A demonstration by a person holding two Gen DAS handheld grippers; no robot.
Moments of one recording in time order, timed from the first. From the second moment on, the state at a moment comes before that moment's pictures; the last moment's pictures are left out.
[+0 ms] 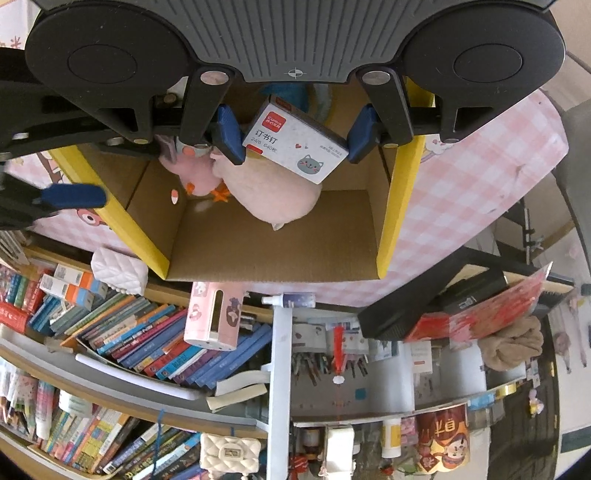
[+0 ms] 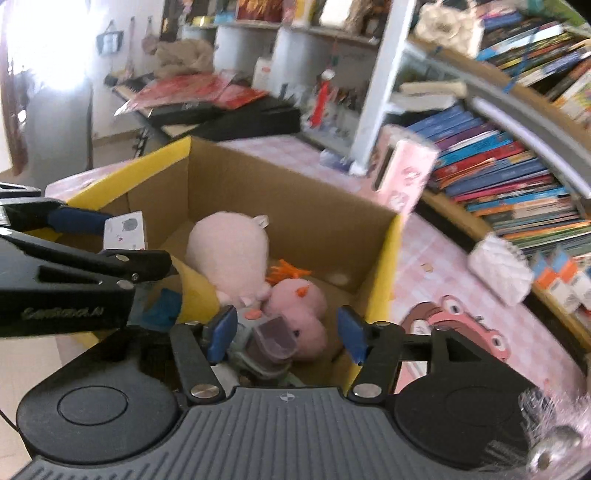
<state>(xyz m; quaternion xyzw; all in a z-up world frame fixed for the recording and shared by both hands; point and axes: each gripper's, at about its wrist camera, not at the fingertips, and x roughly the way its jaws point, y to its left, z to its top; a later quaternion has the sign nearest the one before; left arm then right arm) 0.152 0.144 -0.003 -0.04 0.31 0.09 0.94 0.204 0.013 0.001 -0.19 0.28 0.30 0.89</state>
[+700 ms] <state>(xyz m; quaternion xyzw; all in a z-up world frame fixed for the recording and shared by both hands) 0.093 0.125 0.026 -0.04 0.24 0.08 0.97 0.110 -0.031 0.026 -0.16 0.20 0.20 0.95</state>
